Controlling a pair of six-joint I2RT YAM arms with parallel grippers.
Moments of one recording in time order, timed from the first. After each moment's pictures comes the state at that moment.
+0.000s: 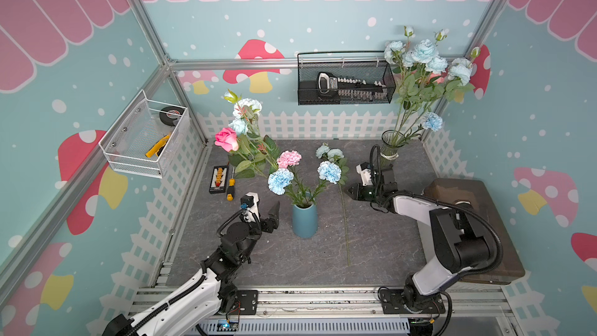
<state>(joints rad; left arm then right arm) -0.60 0.69 0.19 0.39 -0.27 -0.23 0.23 1.58 0.81 0.07 -0.50 0.35</state>
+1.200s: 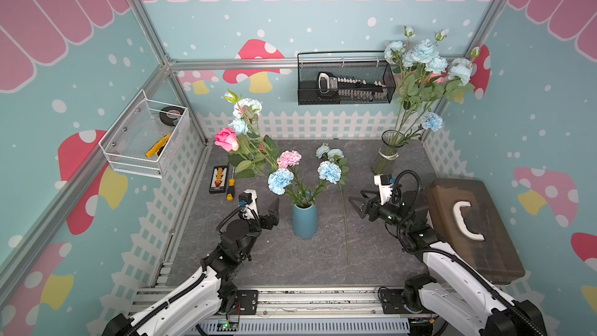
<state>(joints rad) -0.58 0.69 0.22 0.39 -0.30 -0.25 0.31 0.90 0.44 0.23 -0.55 0.38</state>
